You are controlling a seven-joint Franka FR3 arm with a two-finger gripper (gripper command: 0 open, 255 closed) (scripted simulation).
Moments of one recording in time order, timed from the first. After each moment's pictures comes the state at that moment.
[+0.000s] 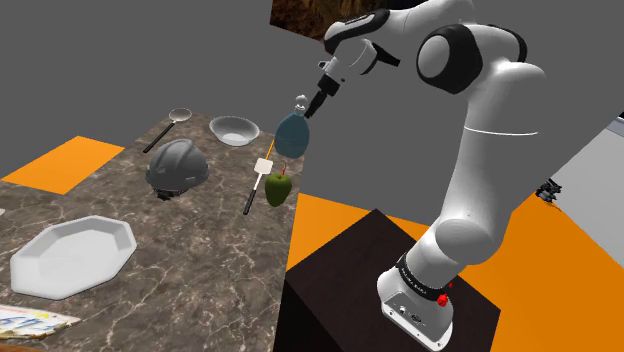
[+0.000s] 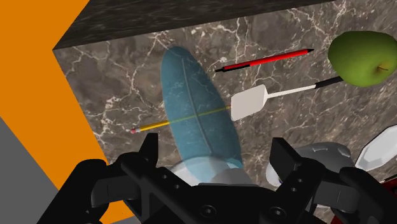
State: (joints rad) arm 0.01 0.40 -0.42 -1.70 0.61 1.94 -1.17
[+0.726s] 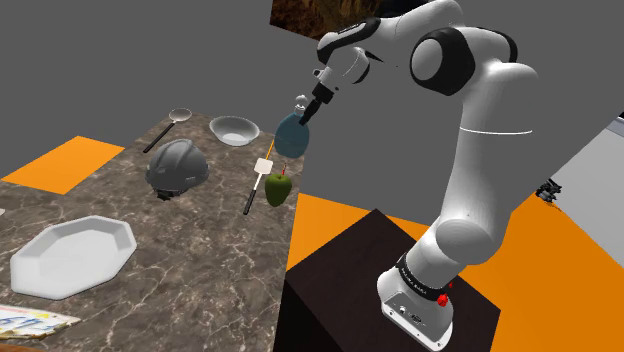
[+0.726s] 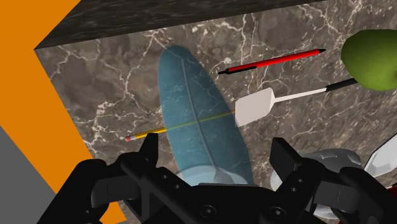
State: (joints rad) arm 0.02 0.44 -0.40 -1.73 0.64 2.00 -1.19
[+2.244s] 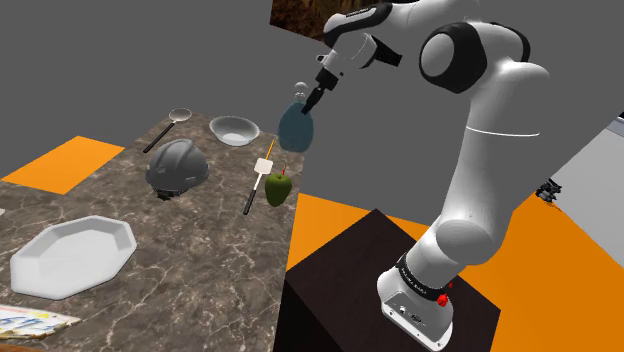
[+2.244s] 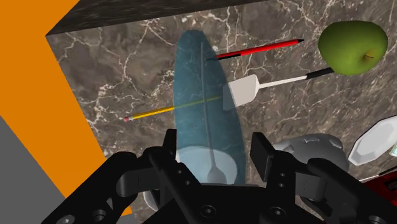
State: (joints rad) arm 0.03 0.39 -0.42 -1.67 0.59 1.91 -1.13
